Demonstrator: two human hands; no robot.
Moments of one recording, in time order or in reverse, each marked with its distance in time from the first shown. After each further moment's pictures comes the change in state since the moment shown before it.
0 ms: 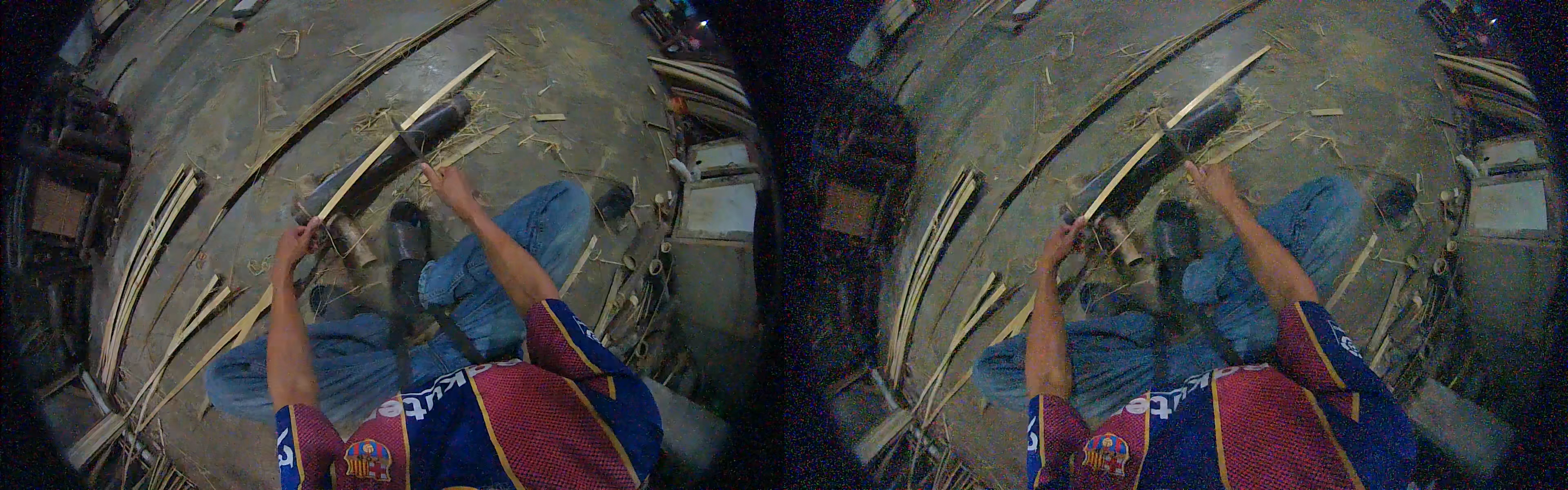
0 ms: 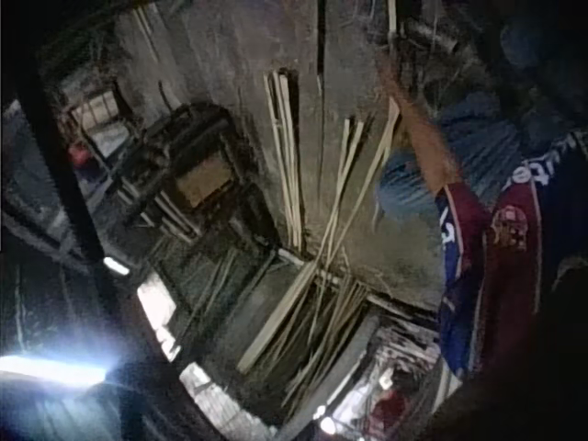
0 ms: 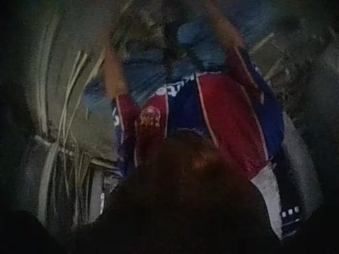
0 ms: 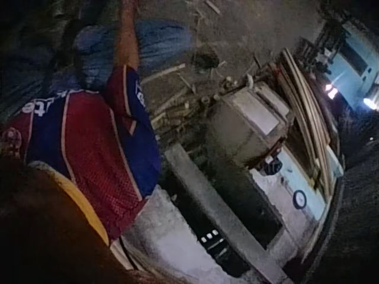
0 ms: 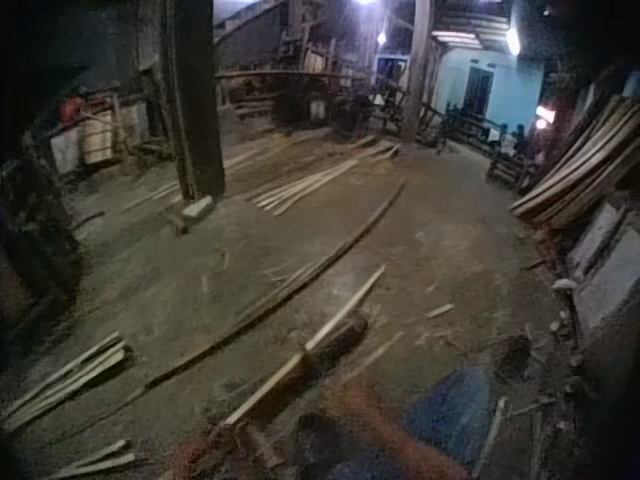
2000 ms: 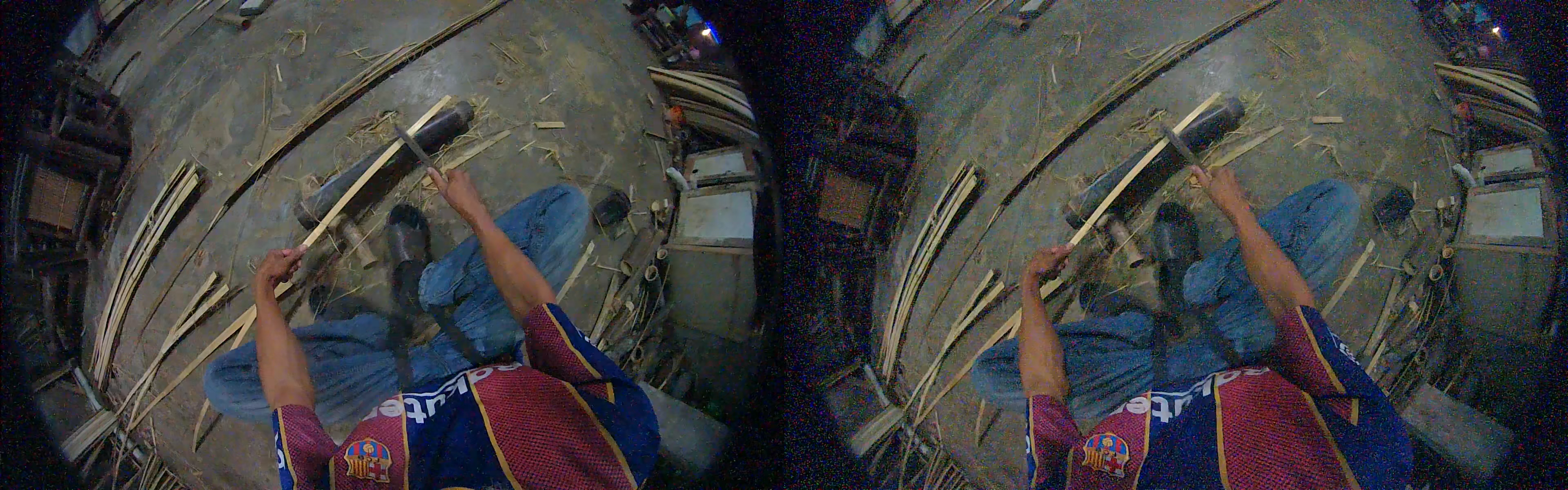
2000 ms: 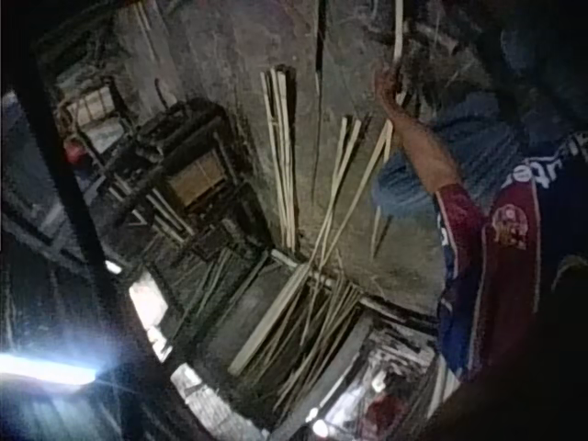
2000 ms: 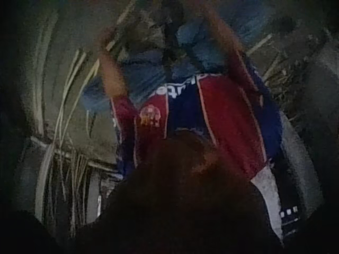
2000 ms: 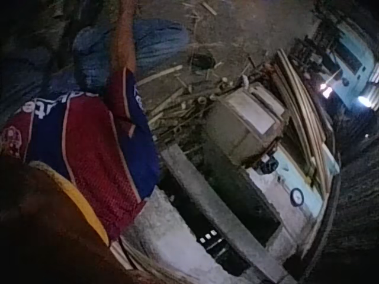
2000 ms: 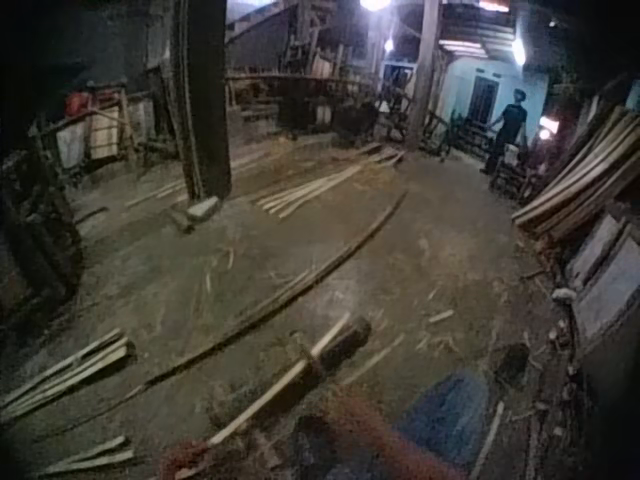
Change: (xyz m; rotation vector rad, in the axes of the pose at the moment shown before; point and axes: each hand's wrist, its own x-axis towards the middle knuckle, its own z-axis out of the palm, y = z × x) left_hand -0.037 -0.029 -0.033 -0.205 -0.174 -0.297; right_hand -0.012 -0.004 -0.016 -0.168 0.065 -0.056
